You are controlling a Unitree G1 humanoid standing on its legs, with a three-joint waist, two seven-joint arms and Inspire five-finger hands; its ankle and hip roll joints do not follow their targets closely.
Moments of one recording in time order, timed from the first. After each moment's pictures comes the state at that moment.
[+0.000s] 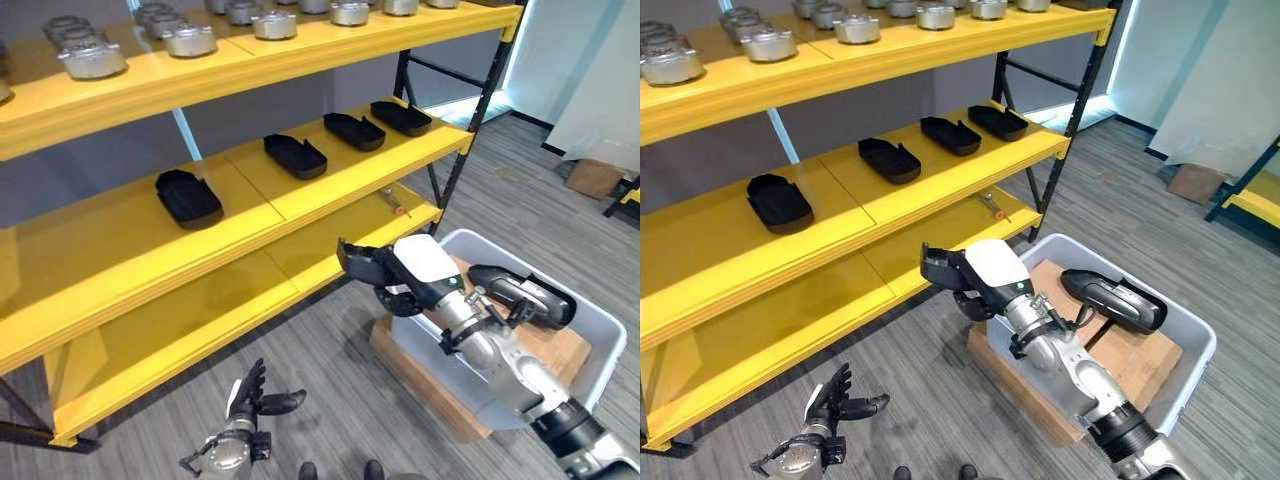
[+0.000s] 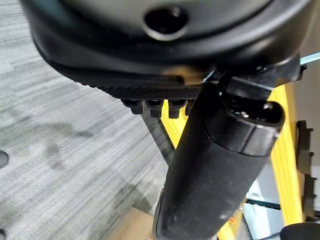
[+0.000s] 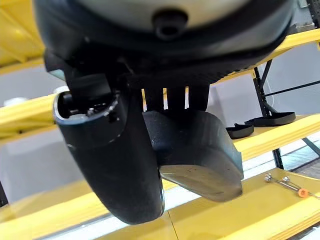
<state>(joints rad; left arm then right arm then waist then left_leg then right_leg) 0.12 0.23 -0.17 0.49 -0.27 -0.04 0.16 -0.30 -0.61 0.43 -0.03 -0.66 -0.06 -0.10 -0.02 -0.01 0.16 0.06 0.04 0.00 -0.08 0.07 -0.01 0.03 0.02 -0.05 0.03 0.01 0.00</state>
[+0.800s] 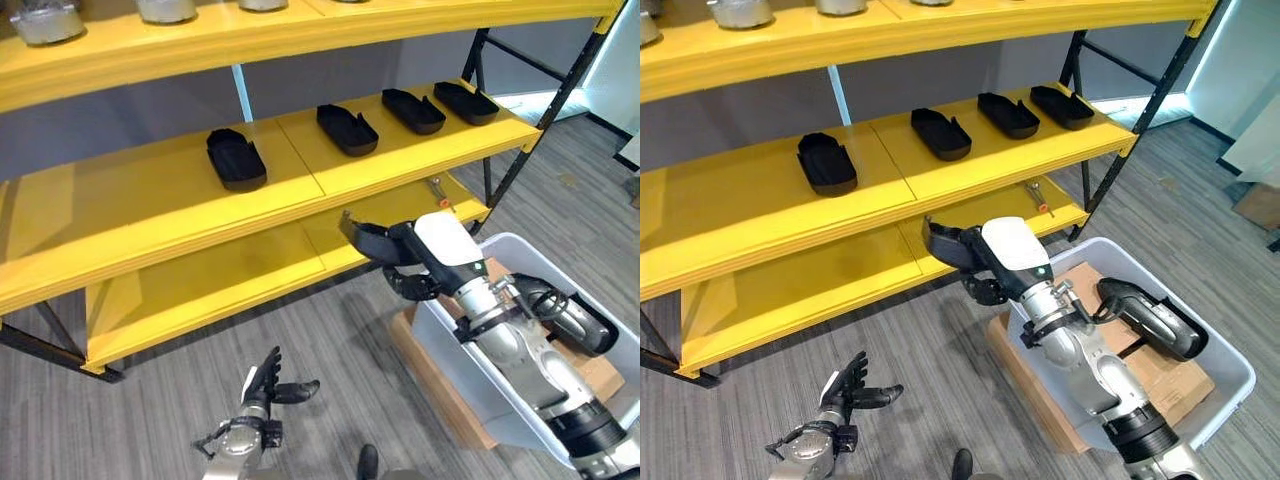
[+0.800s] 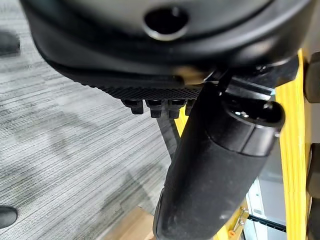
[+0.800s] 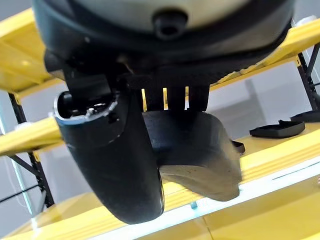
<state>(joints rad) 0.06 0.19 -0.23 0.53 -0.27 -0.04 0.14 -0.26 -0.67 0.28 -0.13 -0.59 -0.08 -0.11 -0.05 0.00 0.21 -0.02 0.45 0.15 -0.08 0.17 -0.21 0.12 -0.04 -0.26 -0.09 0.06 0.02</state>
